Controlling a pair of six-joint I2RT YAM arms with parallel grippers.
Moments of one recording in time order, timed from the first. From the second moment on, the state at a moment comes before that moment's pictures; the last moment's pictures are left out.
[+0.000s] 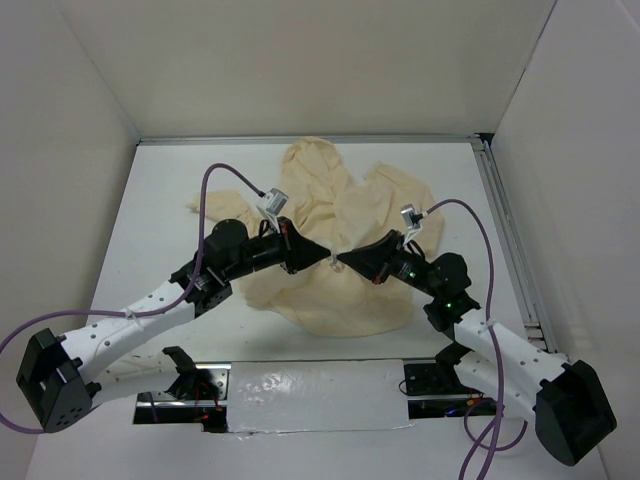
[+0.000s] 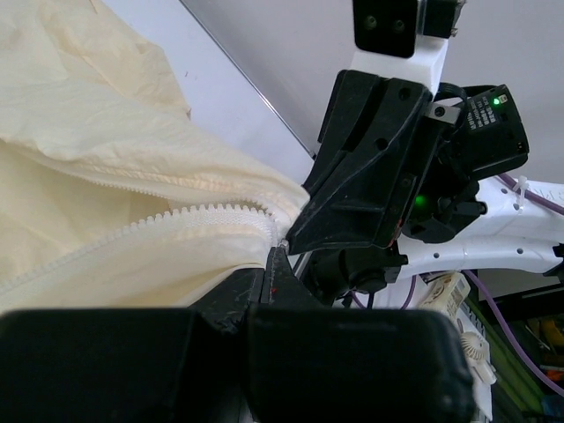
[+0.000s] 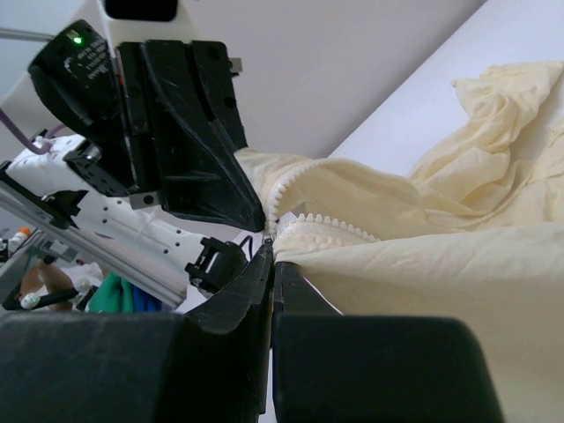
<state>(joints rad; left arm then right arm) -0.76 1.06 0.77 0.22 0.32 -0.68 0.52 0.85 0.32 0.79 -0.55 0.88</state>
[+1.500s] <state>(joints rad) -0.78 1.09 0.68 0.41 0.46 -0.63 0.52 0.83 0.32 0.81 -0.54 0.93</state>
